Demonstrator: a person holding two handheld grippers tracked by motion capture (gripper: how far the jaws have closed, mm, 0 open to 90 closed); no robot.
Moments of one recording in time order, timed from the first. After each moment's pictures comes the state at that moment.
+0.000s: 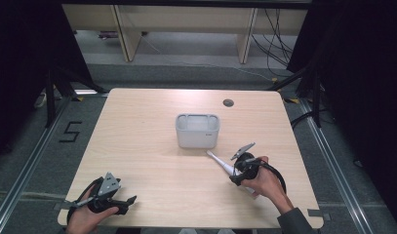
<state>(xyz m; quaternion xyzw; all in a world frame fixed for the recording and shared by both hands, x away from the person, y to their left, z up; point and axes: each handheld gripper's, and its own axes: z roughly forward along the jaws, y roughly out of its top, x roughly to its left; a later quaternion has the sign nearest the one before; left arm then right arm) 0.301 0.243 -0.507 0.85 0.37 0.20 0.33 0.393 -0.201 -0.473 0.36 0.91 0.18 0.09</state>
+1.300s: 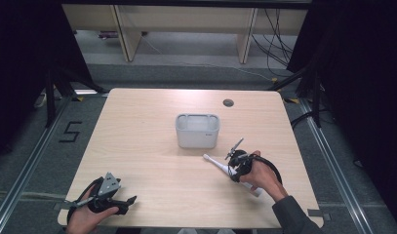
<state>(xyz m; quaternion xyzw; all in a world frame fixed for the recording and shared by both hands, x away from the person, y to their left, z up) 0.301 0.243 -0.508 0.85 0.37 0.19 0.33 0.413 -0.188 -0.476 0.31 0.94 0.10 0.05</state>
